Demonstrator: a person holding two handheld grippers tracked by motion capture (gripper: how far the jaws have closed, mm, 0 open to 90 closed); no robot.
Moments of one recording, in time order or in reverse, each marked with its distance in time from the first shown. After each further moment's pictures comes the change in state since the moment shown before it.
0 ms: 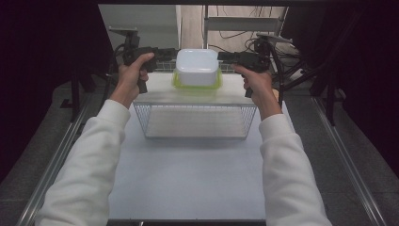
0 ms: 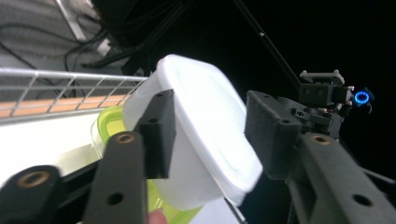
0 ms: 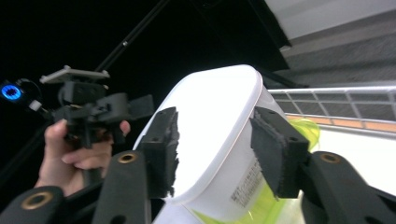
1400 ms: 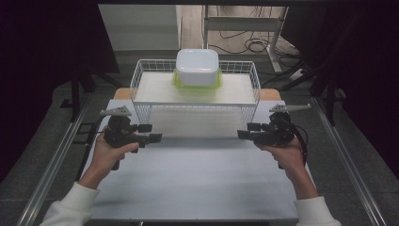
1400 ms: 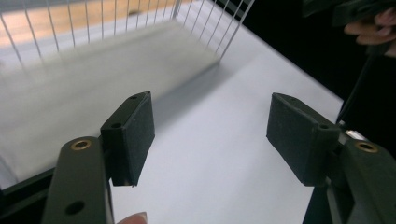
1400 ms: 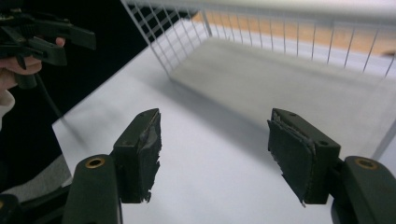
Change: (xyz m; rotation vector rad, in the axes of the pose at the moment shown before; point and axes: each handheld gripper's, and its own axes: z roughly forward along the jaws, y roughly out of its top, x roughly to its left) left arm -0.012 -0.196 -0.068 0.264 0.204 0.387; right arm -0.010 -0.162 -0.100 0.245 -0.139 -0.335
